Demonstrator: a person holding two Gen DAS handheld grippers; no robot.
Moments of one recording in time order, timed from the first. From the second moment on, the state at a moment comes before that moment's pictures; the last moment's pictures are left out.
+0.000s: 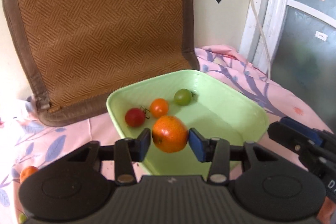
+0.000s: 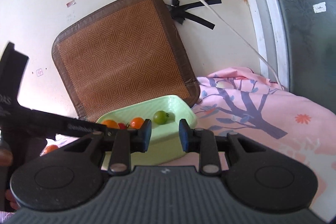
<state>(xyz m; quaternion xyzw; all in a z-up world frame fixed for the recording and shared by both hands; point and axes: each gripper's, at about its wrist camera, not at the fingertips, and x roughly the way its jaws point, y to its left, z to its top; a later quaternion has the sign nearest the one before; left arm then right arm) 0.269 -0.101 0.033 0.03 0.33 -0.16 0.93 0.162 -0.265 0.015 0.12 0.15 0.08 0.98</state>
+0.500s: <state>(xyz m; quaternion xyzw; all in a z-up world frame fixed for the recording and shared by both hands) 0.189 0.034 0.186 0.03 0.20 -0.06 0.98 0.161 -0.266 0.083 0.11 0.11 0.13 0.98</state>
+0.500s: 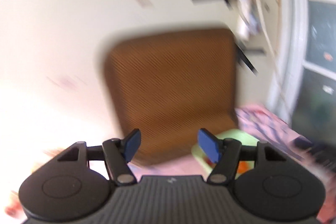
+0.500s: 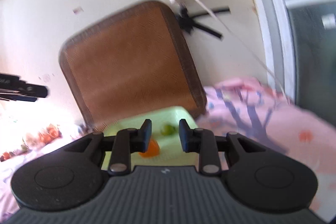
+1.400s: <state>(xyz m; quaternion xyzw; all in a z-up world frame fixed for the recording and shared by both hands) 0.132 0.048 0.026 -0.03 0.30 -0.09 0.95 0.174 -0.123 0.006 -0.05 0.30 0.29 0.91</state>
